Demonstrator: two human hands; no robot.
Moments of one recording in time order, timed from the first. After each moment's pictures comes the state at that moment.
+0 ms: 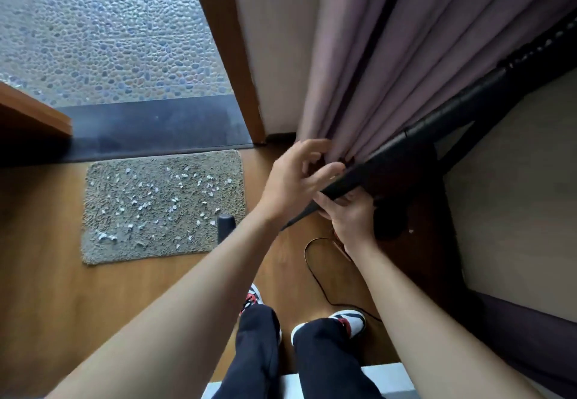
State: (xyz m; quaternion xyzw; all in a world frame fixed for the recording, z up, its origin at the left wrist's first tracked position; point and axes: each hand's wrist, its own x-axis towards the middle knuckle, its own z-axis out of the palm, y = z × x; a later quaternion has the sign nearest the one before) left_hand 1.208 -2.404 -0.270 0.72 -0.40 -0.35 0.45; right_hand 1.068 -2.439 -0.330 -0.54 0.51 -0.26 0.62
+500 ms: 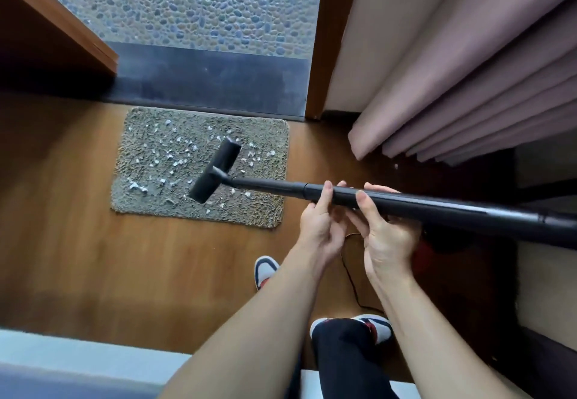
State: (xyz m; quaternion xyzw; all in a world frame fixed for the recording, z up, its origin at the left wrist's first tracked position) left_hand 1.220 -2.313 -0.410 0.33 0.35 -0.49 0.73; right_hand 1.152 -2.349 -0.354 -0.32 0.55 -0.34 0.69
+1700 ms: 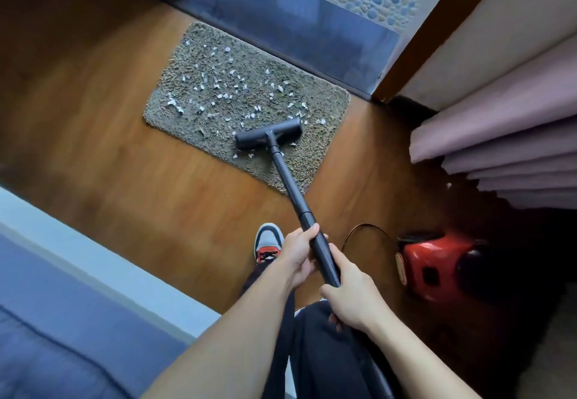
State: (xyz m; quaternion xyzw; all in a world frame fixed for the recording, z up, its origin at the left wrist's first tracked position) left_hand 1.185 -2.185 -0.520 0.50 0.40 -0.50 0.59; right_hand 1.110 -2.274 -0.419 -0.69 0.34 0.39 0.51
